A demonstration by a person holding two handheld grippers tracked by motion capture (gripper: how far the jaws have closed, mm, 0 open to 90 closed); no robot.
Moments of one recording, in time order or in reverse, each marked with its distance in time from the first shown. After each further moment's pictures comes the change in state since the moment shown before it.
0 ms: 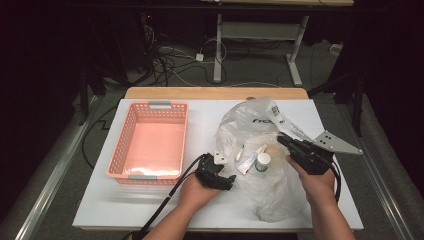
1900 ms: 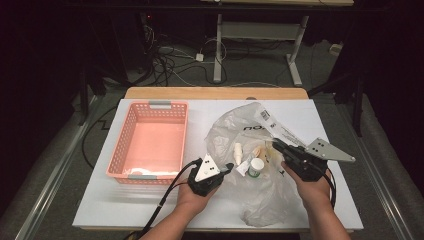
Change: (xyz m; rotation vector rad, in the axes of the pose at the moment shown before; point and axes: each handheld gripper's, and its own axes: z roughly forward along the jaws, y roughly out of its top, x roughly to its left) left arm -0.016 -0.009 -0.054 -0.397 -0.048 0.115; right arm 0.017 -0.010 0.000 0.015 -0.008 -0.047
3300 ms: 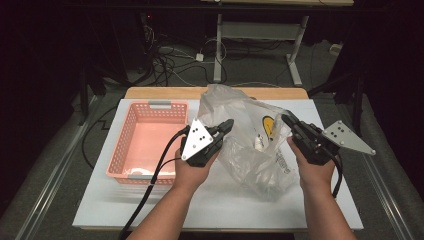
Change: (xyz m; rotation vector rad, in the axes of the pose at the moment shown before) left arm 0.017 0.106 -0.043 -0.337 0.157 0.101; right arm -0.002 0.055 -0.003 -0.284 -0.085 -0.026
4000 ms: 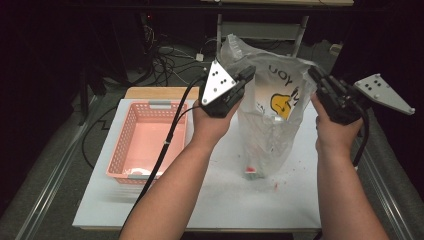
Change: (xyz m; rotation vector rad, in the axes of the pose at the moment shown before) left arm 0.030 0.095 0.057 -0.120 0.014 0.040; right arm -0.044 0.085 0.020 -0.109 -0.144 -0.020
